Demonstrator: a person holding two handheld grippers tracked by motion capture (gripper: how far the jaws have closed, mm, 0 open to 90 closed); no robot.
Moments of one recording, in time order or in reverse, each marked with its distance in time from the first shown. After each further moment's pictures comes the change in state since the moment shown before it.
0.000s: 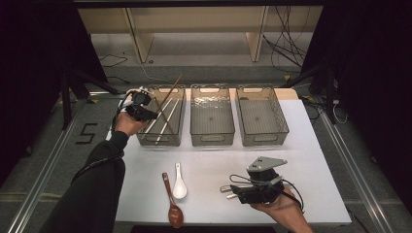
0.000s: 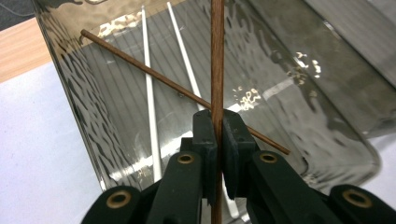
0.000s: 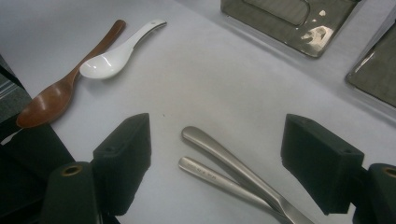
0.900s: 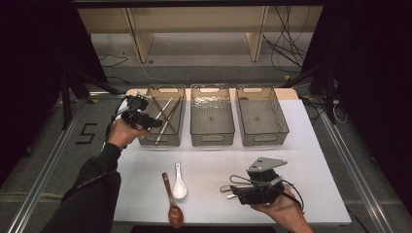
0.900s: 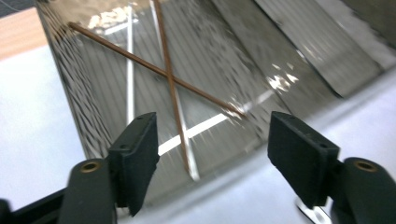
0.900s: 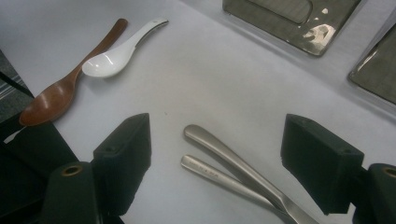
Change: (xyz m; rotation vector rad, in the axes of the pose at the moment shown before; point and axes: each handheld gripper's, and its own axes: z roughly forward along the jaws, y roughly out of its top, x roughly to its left) left arm -0.038 -0.029 -0.051 -0.037 -0.039 -0.039; right arm 0.001 -0.001 0.000 0.003 0.003 -0.001
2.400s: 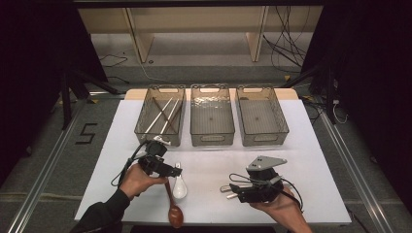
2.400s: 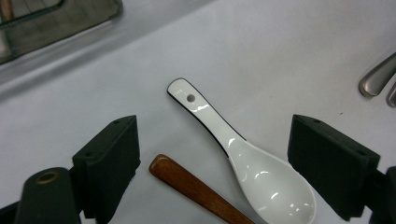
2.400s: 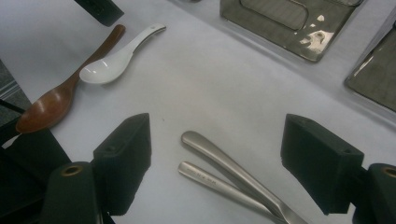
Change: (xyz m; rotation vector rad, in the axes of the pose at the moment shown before) left arm -0.084 -0.081 0.024 0.176 -0.154 -0.003; right arm -0.001 0.003 0.001 -0.015 -0.007 0.001
